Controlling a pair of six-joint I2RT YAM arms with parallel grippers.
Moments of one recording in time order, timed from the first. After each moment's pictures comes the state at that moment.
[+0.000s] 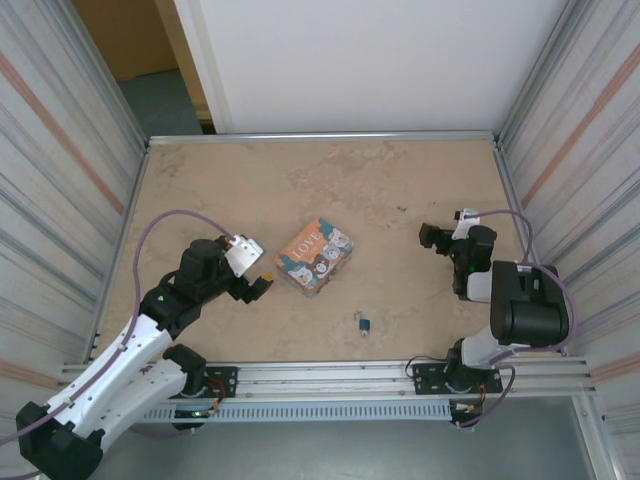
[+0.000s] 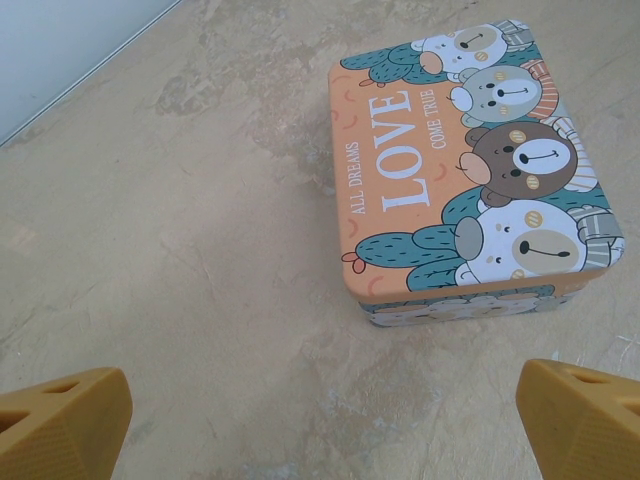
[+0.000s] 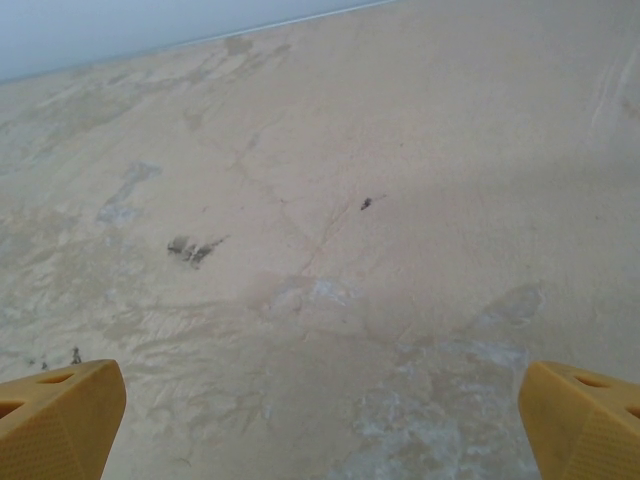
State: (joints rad) left arm -0.54 0.73 0.59 -0.45 0.02 0.34; right arm -0.11 1.54 0.36 0.78 -0.18 0.12
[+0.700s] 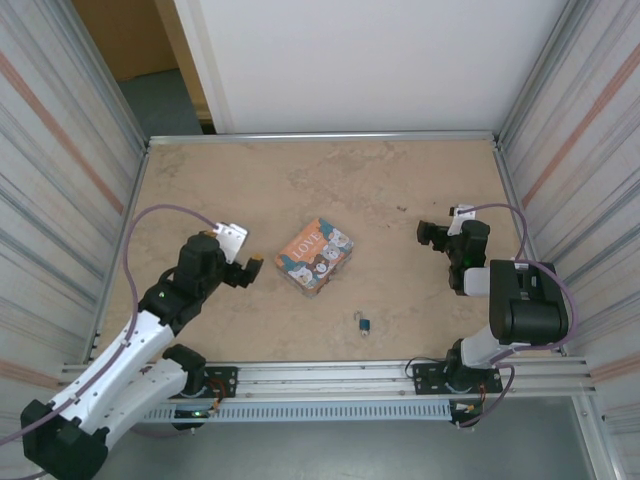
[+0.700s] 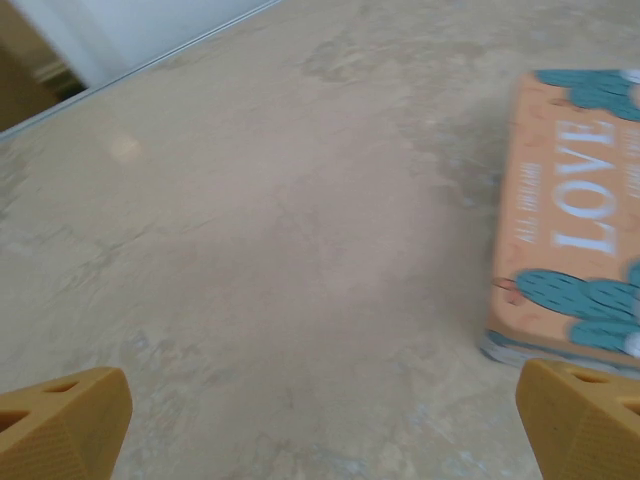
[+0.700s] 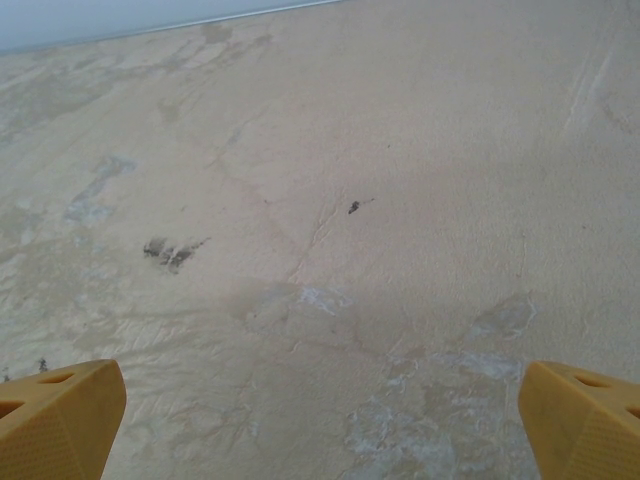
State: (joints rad) left arm -0.46 0.77 0.59 -0.38 -0.20 0.14; right arm -0.07 1.54 0.39 0.72 -0.09 0.10
